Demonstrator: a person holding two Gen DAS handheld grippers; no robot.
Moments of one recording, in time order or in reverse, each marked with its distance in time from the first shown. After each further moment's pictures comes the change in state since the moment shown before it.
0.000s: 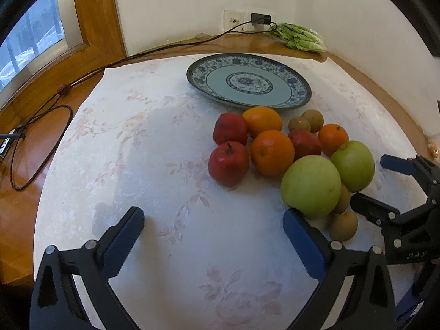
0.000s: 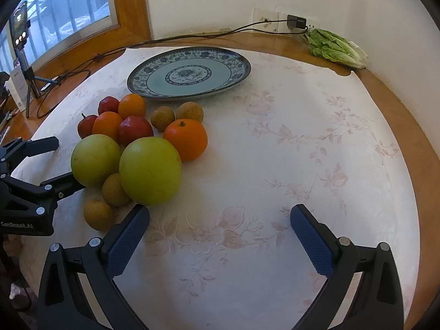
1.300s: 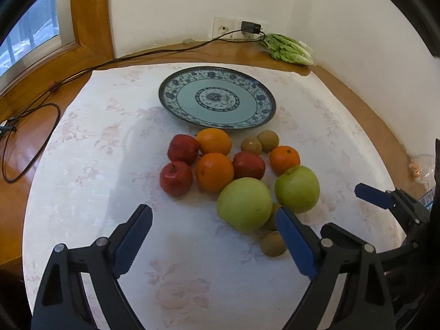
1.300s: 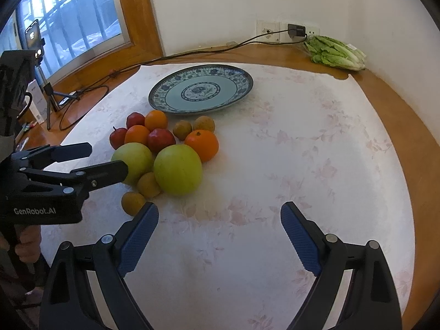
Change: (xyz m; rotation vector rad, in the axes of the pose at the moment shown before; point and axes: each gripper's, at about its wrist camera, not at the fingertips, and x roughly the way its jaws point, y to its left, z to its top) left arm -0.025 -0.034 0.016 -0.064 0.003 -0.082; right arm -0.039 -0.008 -0.011 0.038 -0.059 0.094
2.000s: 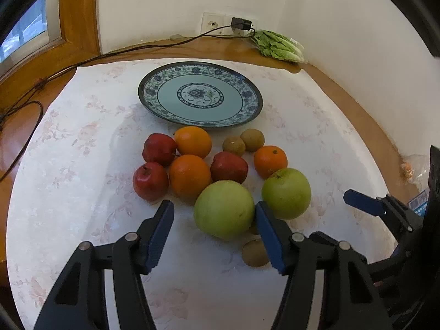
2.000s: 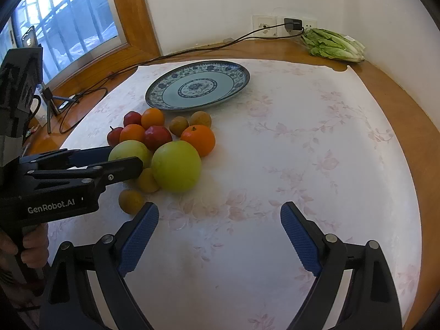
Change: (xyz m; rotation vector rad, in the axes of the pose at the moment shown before) left arm 0.012 -0.008 0.003 -0.012 0.016 -0.068; right arm 0.003 -0.004 -0.003 0.033 0.008 0.016
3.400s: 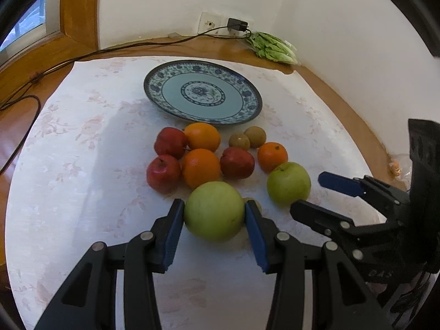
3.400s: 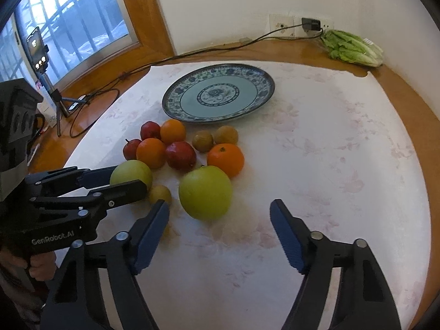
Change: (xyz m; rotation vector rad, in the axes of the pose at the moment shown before) left arm -0.010 0.023 -0.003 0.001 0.005 -0.075; right arm 0.013 0.017 0.024 -0.010 0.031 0.071
